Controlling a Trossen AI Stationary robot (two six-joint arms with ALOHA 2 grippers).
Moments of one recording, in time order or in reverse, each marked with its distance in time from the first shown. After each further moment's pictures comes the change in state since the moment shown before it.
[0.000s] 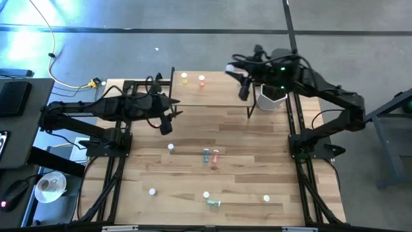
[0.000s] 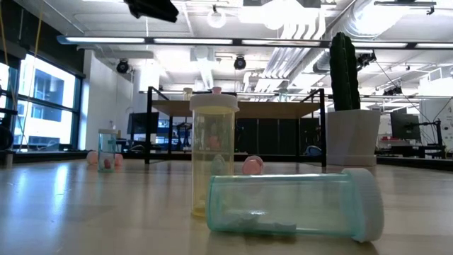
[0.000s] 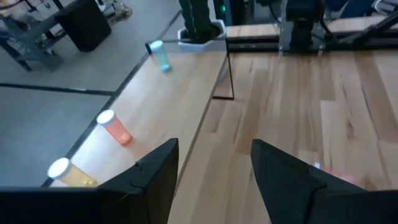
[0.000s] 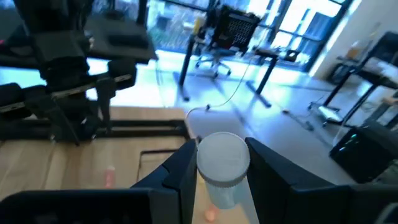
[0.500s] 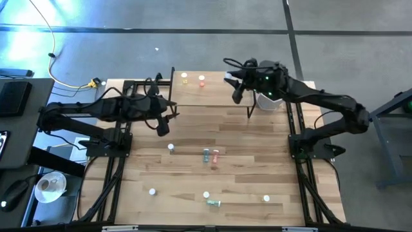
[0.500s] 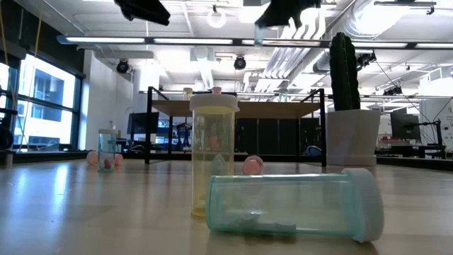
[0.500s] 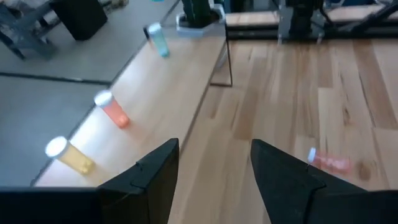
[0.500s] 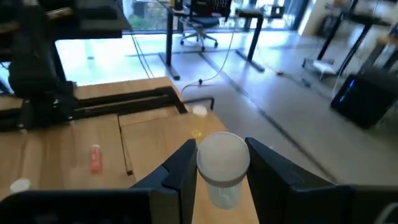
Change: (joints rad) left arm 0.000 -0.040 -0.040 -0.051 0.010 -0.034; right arm -0.126 -0.047 -0.427 0.302 -0.034 0.172
